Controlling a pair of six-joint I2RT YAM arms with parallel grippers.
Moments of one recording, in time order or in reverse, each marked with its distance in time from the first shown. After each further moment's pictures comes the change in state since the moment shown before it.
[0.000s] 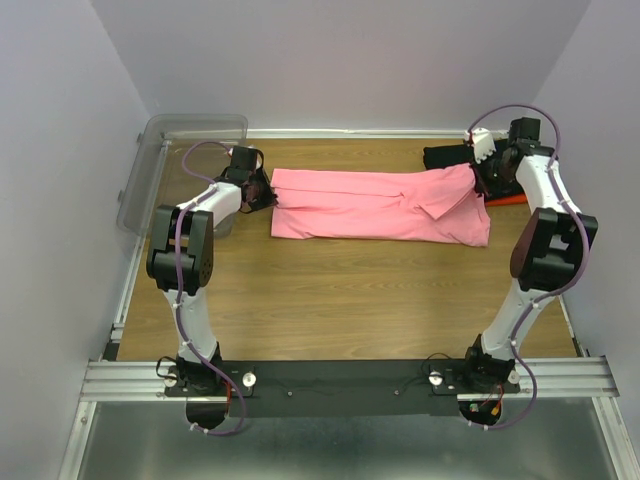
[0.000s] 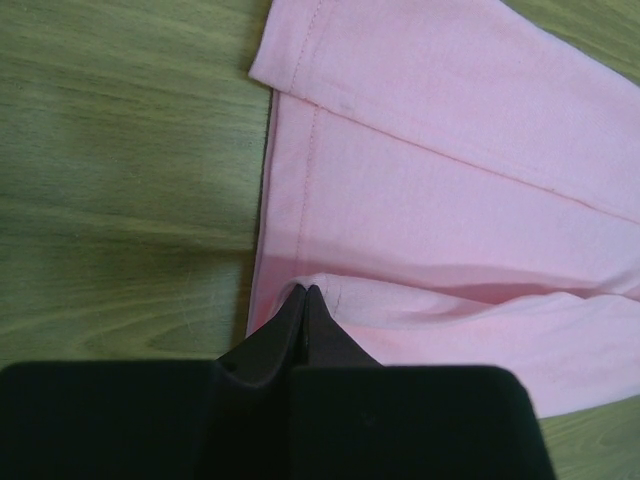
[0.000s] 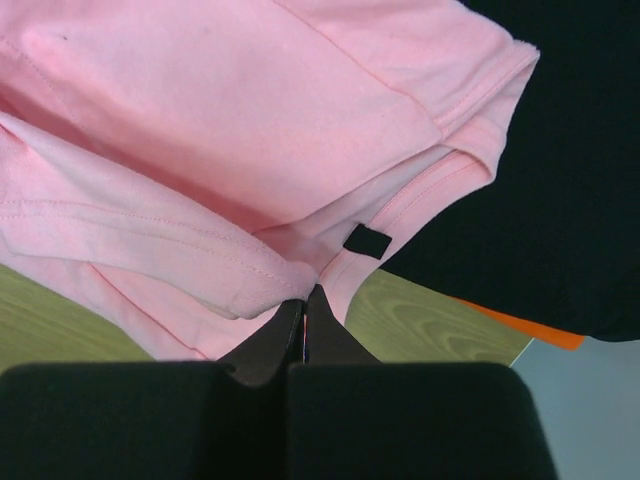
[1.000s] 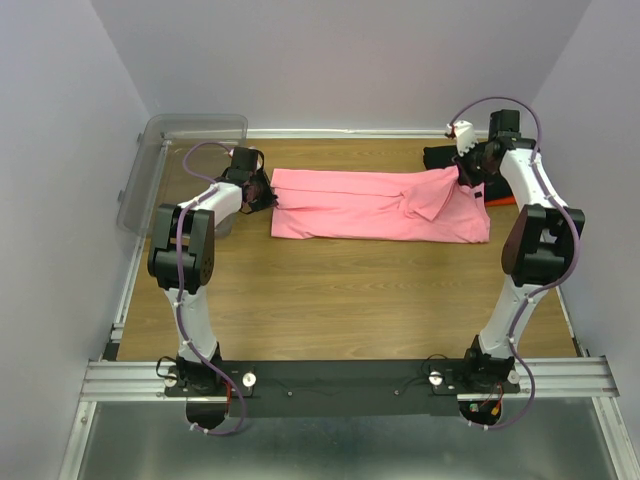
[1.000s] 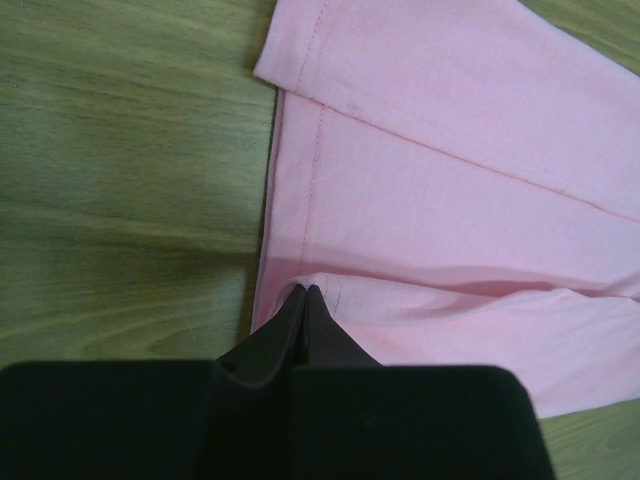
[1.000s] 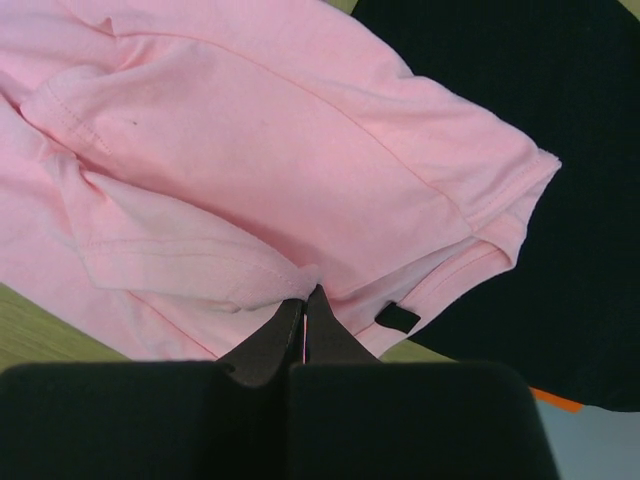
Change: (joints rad) left arm 0.000 0.014 0.003 0.000 0.000 0.001; right arm 0.098 0.048 0.079 0.000 0.007 0.041
